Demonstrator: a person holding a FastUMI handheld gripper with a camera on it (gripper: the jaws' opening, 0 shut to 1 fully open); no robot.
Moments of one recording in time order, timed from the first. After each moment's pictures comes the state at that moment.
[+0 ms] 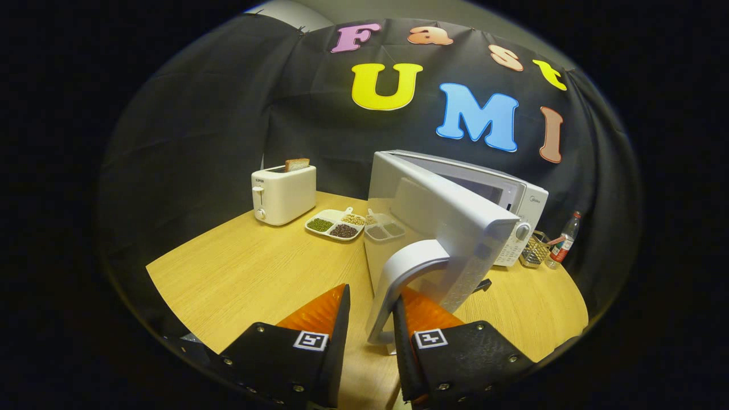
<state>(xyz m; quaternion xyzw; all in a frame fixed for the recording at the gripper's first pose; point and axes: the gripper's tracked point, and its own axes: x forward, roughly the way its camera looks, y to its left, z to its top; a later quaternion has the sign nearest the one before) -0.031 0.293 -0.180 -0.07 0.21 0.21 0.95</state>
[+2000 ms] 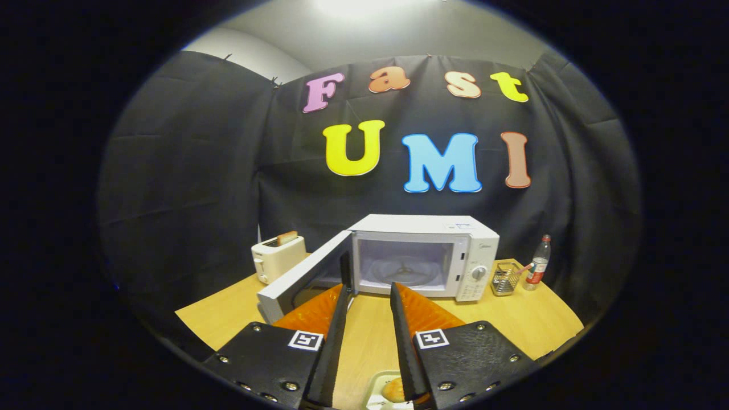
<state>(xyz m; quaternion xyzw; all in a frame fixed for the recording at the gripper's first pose) -0.041 0.191 -0.051 0.02 0.10 0.19 0.98</state>
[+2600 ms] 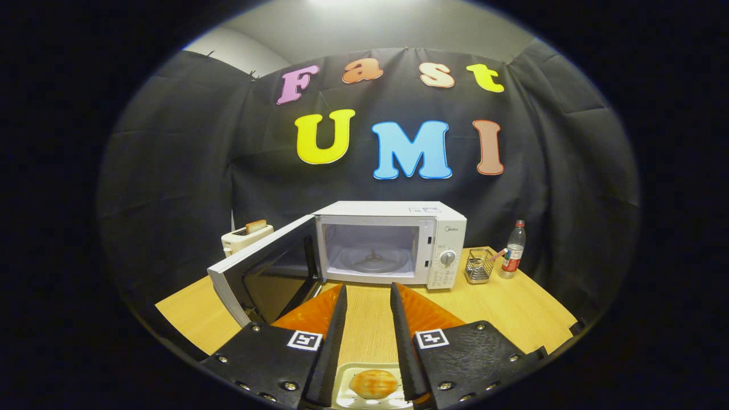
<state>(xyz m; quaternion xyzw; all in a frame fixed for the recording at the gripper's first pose) -0.032 0.152 -0.088 0.01 0.12 0.15 0.98</state>
